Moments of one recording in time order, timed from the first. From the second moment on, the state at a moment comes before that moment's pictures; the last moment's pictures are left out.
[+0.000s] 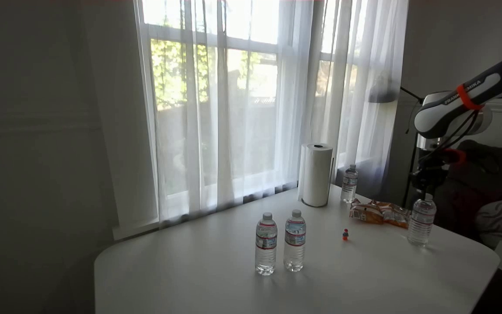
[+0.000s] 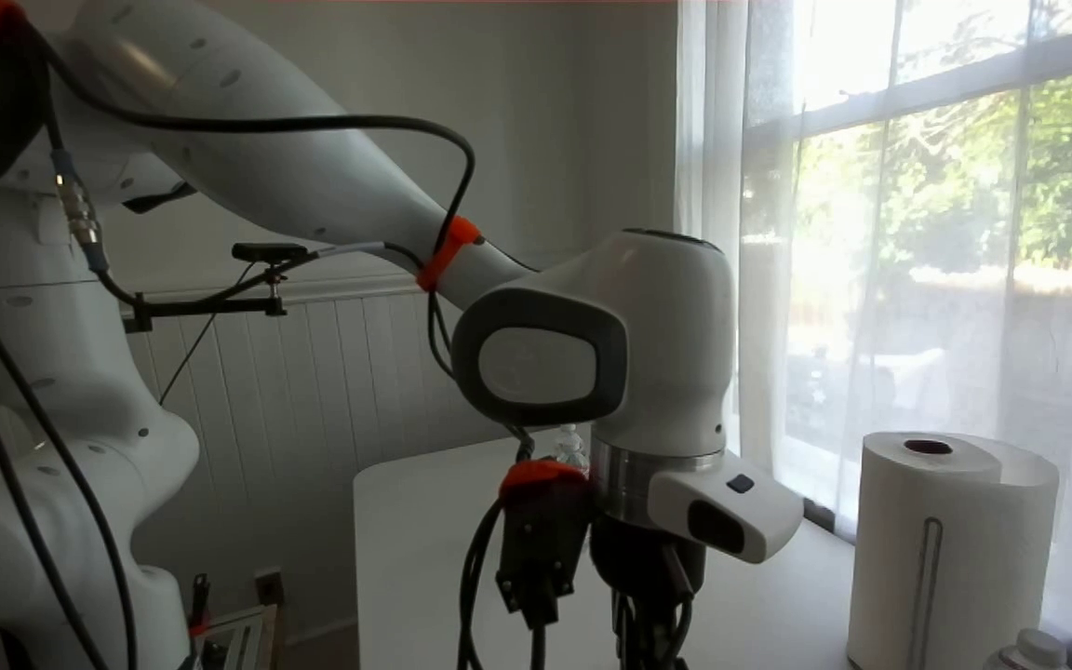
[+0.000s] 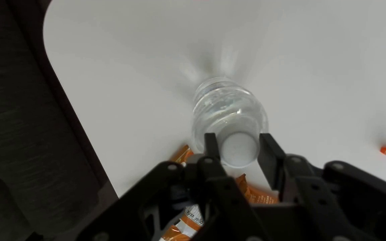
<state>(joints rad) -0.29 -0.01 -0.32 -2.25 -0.09 2.19 -0.15</state>
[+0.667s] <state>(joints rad) -0.26 -0.04 -0.28 -2.24 -0.10 2.11 -0.21</state>
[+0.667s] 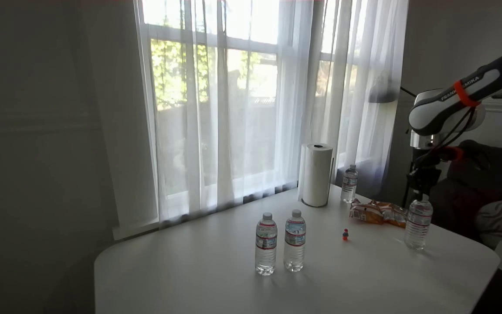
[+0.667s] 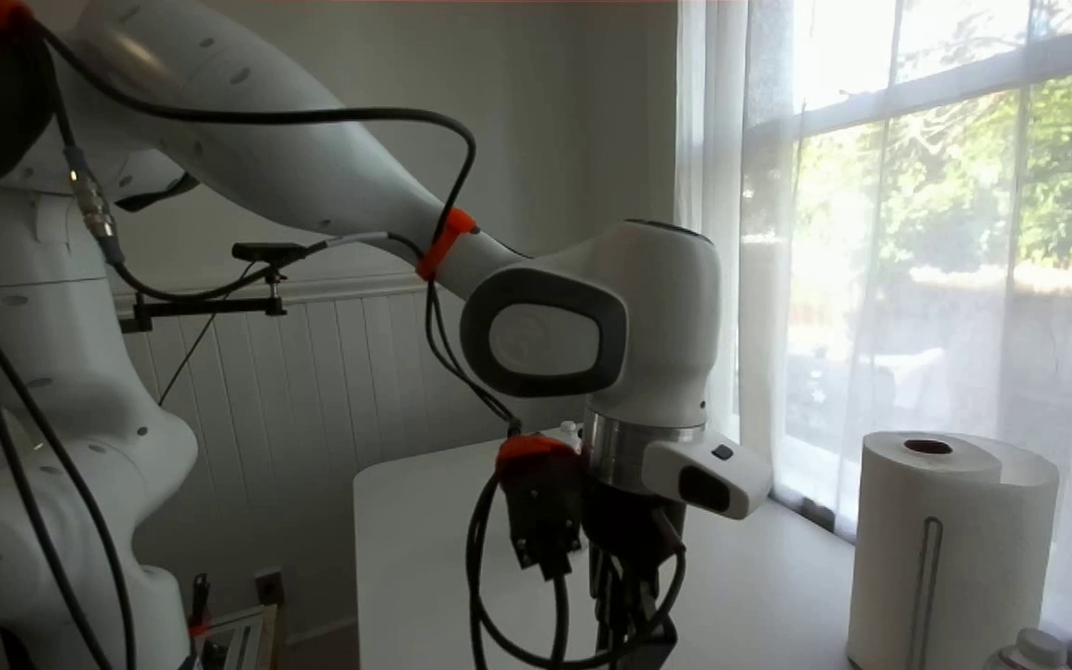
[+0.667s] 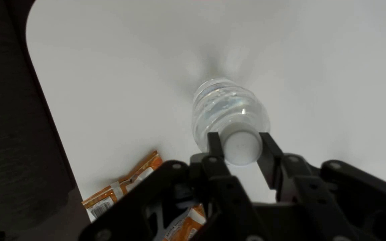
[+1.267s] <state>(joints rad) -0.14 -0.13 -0.16 -2.25 -0.10 2.03 -0.23</state>
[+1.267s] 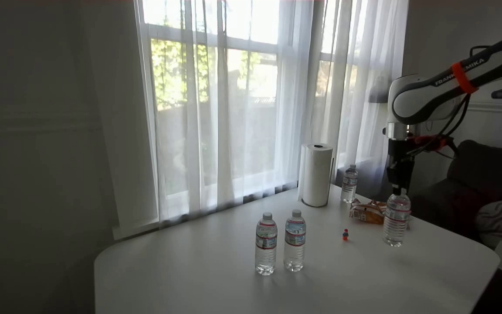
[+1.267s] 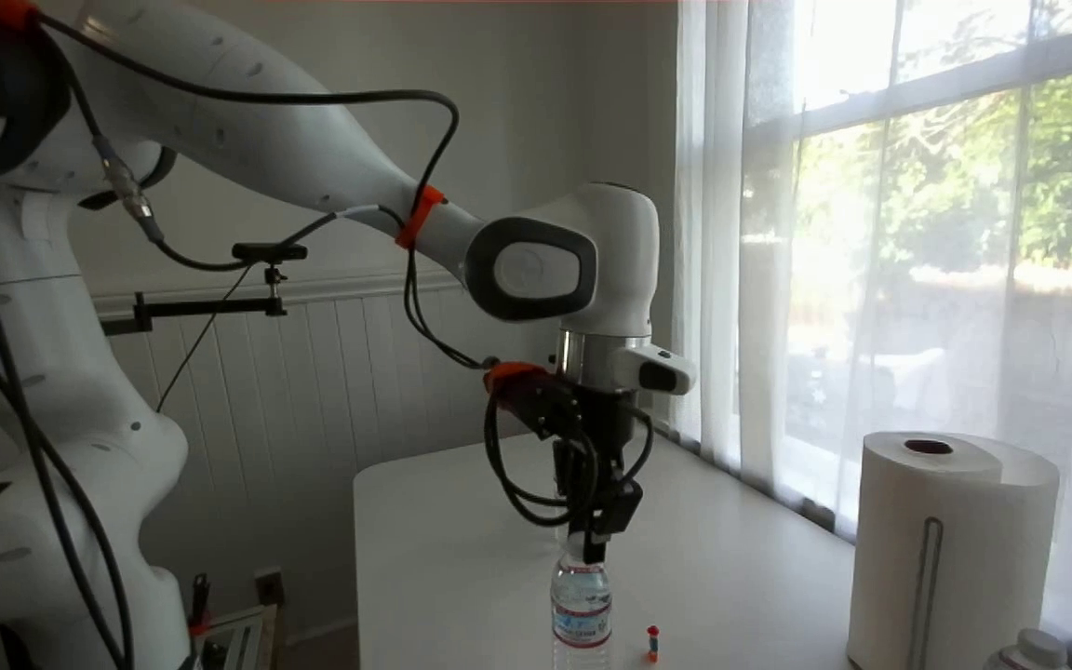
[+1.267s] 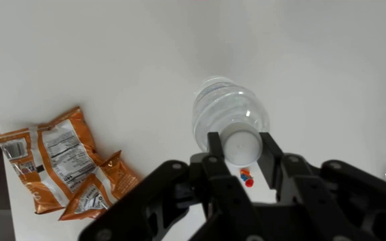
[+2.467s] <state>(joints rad) -0.01 -0.03 -0.04 -2.28 -0.09 2.24 -0.27</state>
